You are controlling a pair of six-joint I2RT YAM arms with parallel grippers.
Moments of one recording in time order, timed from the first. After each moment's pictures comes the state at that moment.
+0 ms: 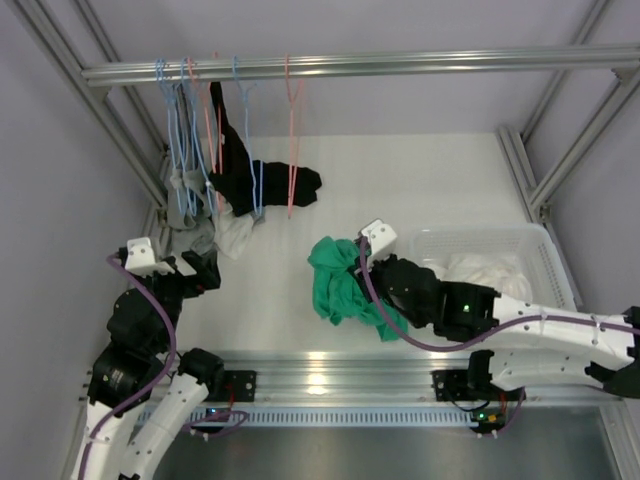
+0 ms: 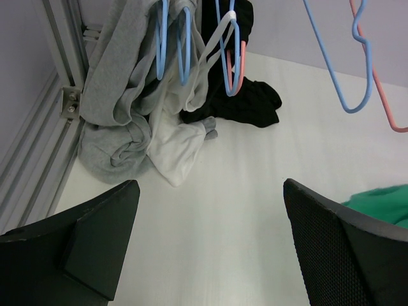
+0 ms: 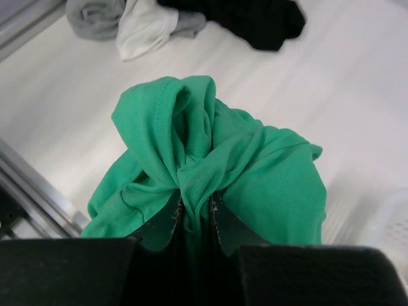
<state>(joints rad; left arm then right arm) -0.39 0.29 0.83 -0.65 -0.38 -0.29 1.29 1.03 0.89 -0.26 0.58 0.23</state>
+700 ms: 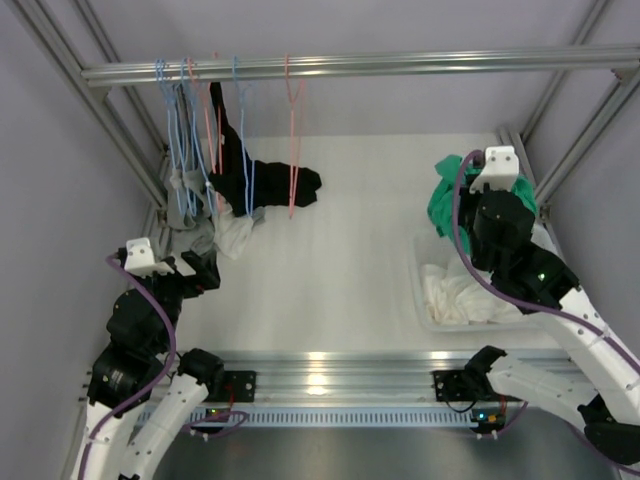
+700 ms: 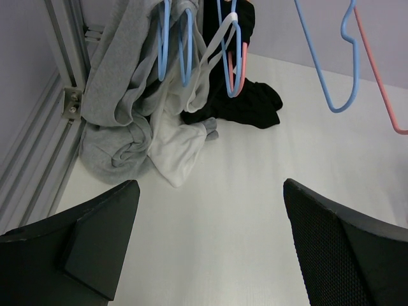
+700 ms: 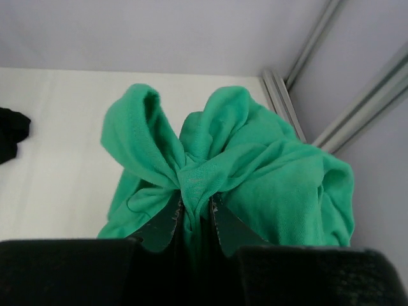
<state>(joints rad) -0.39 0.29 0.83 -0.65 -0.39 -0.29 0.67 0.90 1.20 -0.47 0.77 -0.02</state>
